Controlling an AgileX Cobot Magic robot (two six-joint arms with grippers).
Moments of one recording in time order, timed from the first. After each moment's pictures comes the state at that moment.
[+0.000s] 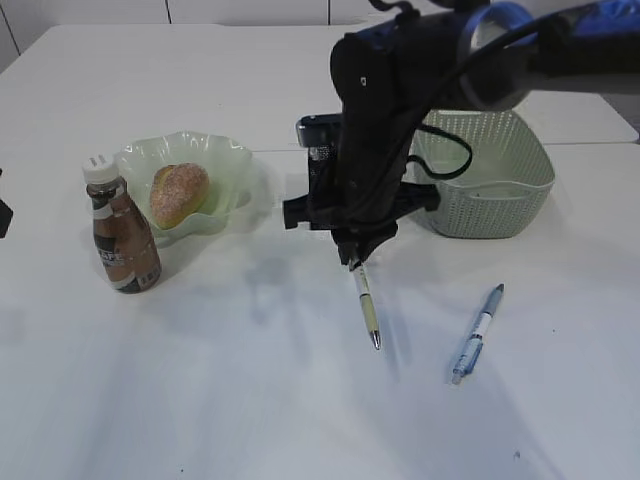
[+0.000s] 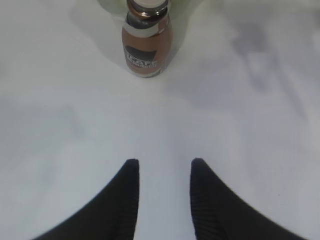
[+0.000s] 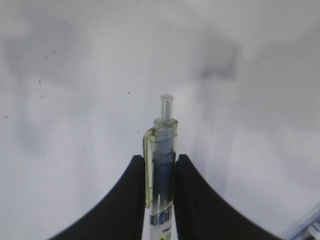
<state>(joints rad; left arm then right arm) -0.29 1.19 -0.96 0.02 0.85 -0.21 0.52 2.13 -1.72 -0.06 1.04 0.41</state>
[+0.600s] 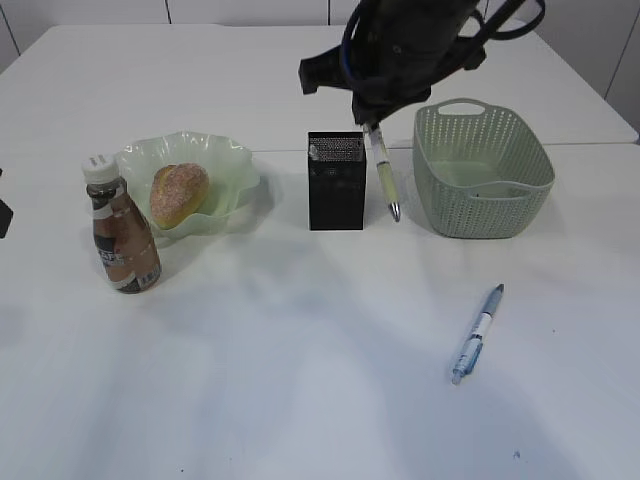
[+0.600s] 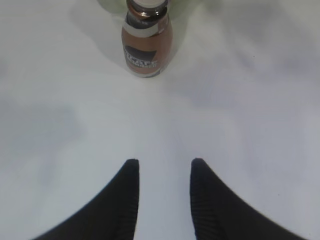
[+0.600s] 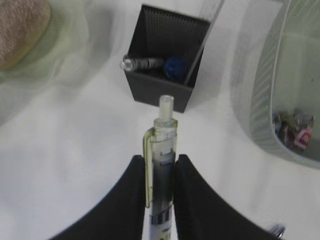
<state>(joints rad) -0.29 1.19 -0.96 0.02 0.85 -0.21 0.52 1.87 -1.72 -0.26 0.91 0.41</state>
